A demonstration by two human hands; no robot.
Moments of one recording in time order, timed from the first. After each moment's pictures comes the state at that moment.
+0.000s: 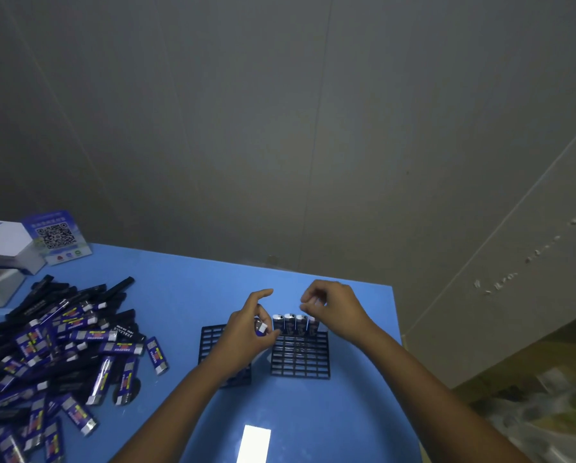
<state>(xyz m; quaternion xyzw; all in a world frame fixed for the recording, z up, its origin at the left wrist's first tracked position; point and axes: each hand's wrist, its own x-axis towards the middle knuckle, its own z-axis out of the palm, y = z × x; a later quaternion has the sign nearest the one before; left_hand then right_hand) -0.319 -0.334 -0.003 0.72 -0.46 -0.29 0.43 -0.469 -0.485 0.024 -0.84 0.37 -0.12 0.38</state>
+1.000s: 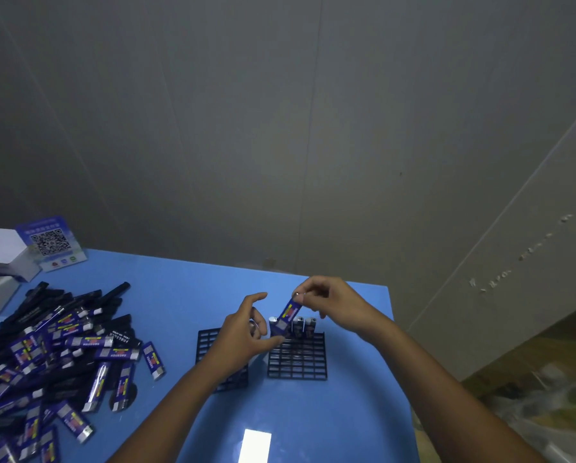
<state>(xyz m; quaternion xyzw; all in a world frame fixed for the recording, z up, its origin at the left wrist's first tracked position) -0.315 -0.336 -0.008 0.72 -0.45 -0.30 0.44 -0.476 -0.487 0.050 -0.76 0.31 -0.11 0.56</state>
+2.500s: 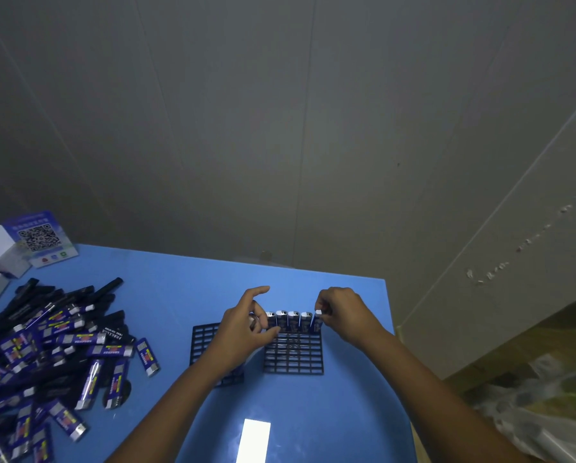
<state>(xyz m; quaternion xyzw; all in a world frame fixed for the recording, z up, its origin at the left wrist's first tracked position) -0.320 -0.344 -0.011 0.70 -0.47 -0.28 0.46 -0.495 -0.508 -0.008 -0.92 0.34 -0.01 0.21</state>
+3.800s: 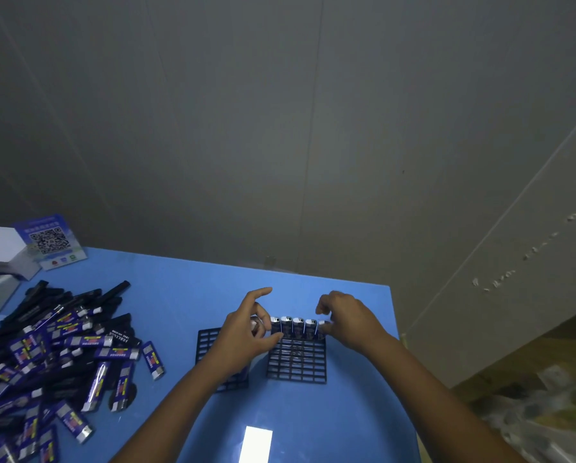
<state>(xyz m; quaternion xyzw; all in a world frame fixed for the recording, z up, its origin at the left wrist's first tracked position) -0.318 -0.337 -0.001 0.69 -0.47 -0.30 0.46 -0.492 -0.503 -0.004 -0.91 0.35 -0.01 0.21</state>
